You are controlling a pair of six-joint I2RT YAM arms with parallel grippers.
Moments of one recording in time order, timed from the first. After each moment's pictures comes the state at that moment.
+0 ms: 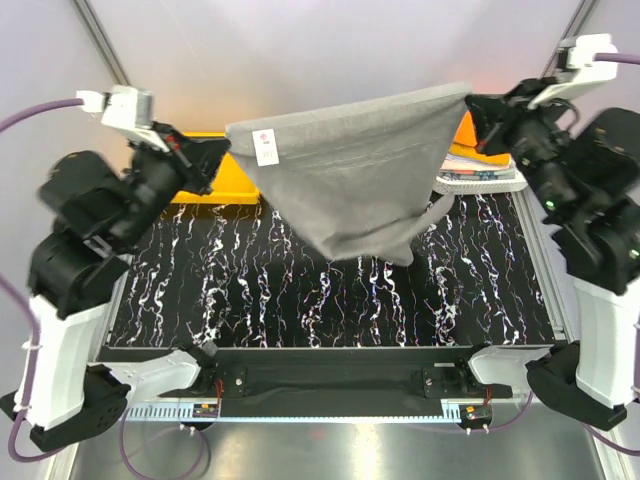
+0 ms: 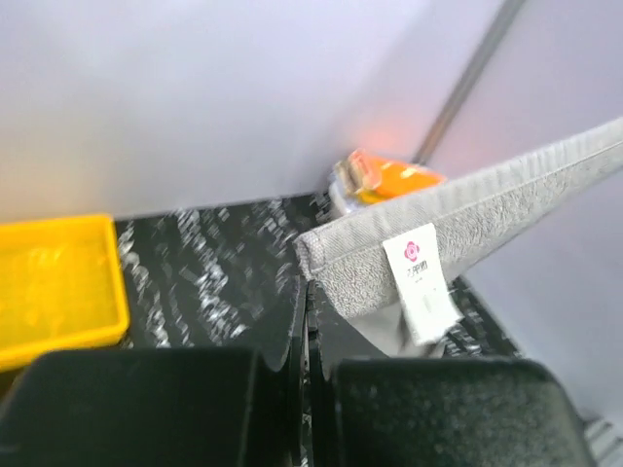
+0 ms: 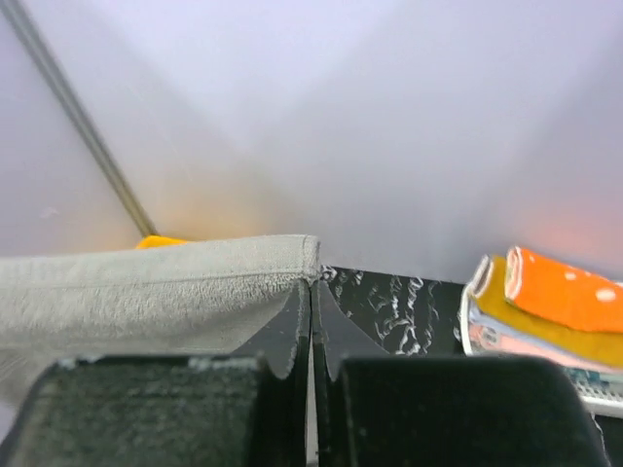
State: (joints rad) left arm -0.59 1.07 1.85 -0.74 -0.12 -0.29; right arm 0.50 1.26 2.15 -0.77 0.21 0.13
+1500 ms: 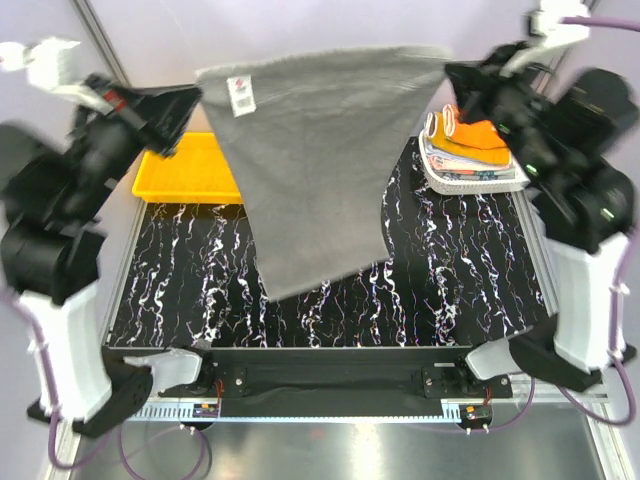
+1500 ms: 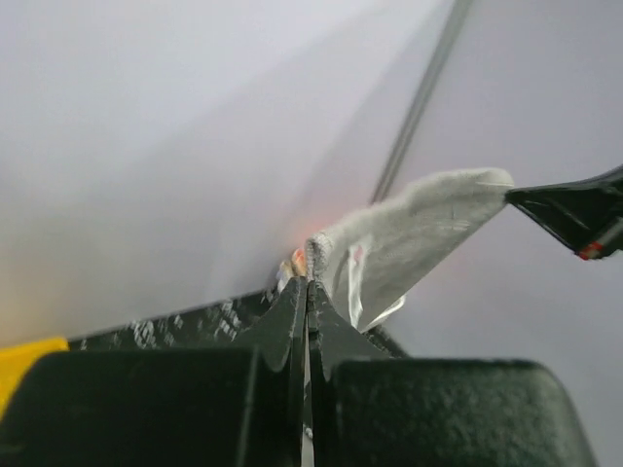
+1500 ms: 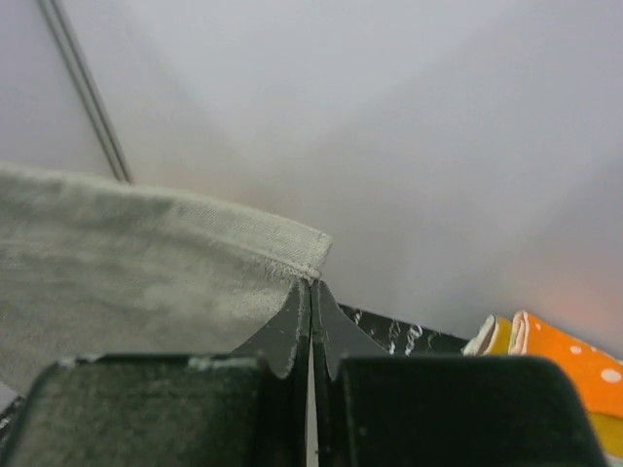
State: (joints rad) left arm -0.27 1.23 2.18 -0.68 0.28 -0.40; right arm 0.50 1.46 2.38 -0.75 0.11 0.02
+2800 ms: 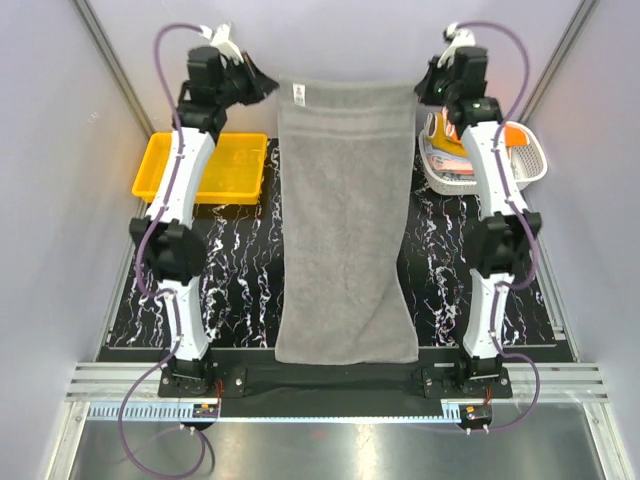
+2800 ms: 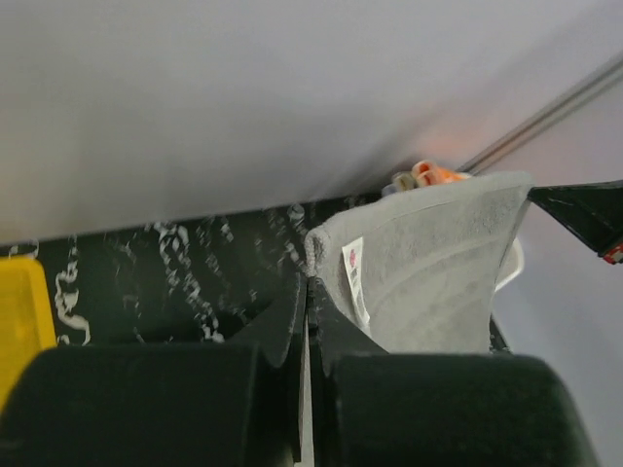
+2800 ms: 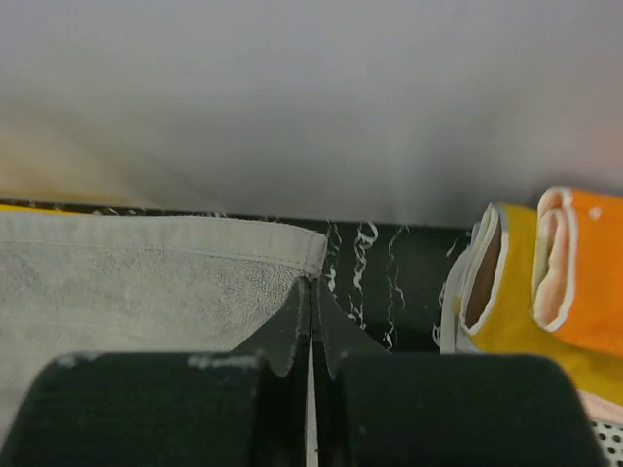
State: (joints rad) left arm -0.15 2.04 2.31 -0.39 0.40 -0.48; right arm 0.12 2.13 2.39 -0.49 -0.14 0.19
